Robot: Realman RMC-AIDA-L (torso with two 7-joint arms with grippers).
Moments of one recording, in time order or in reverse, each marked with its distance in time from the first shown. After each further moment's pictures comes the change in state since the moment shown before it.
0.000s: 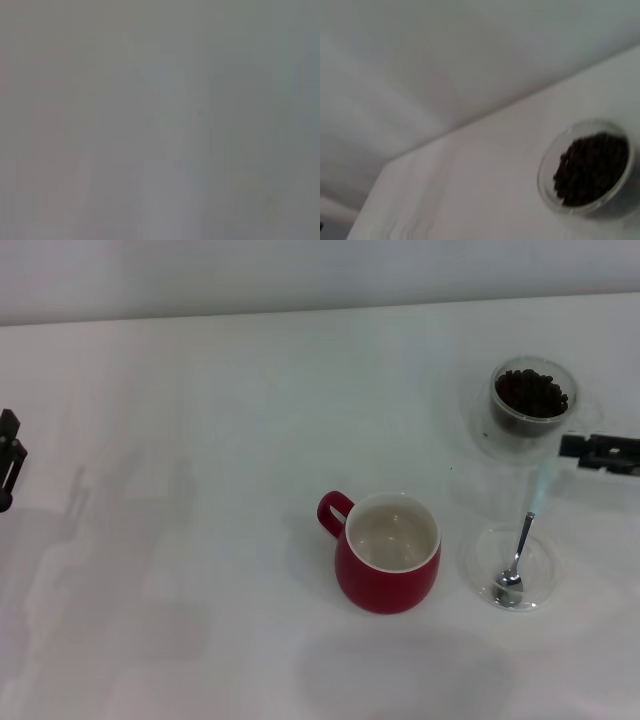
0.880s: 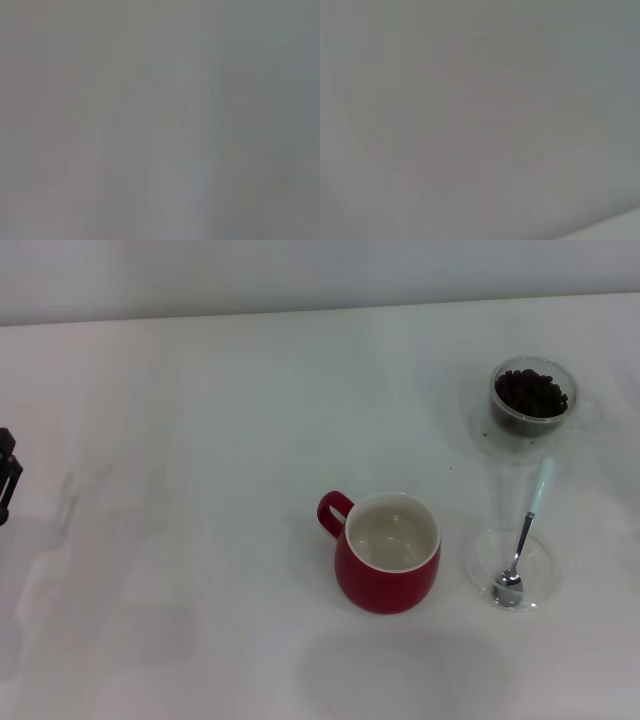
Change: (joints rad) left arm 0.015 0.000 -0.007 0.002 -0.009 -0.056 -0.005; right arm -0.243 0.166 0.162 0.057 0.690 -0.205 -0.781
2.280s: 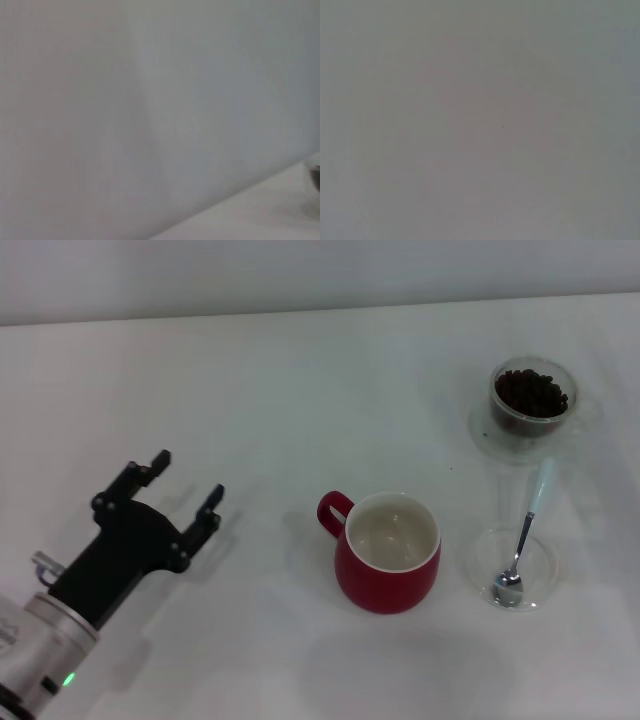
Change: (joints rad) left arm -0.037 -0.002 0.138 0.152 0.293 -0.161 0.152; right arm 0.128 0.054 0.192 0.303 0.237 -0.003 -0.802
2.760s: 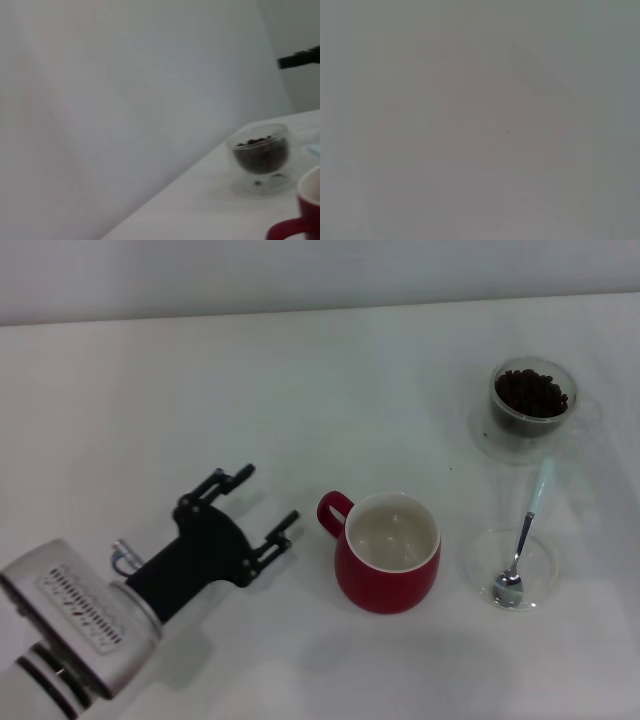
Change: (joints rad) left arm -0.086 -0.002 0.113 0.059 0.004 -0.139 0.126; right arm 0.012 0.000 0.000 -0.003 0.001 0.001 0.000
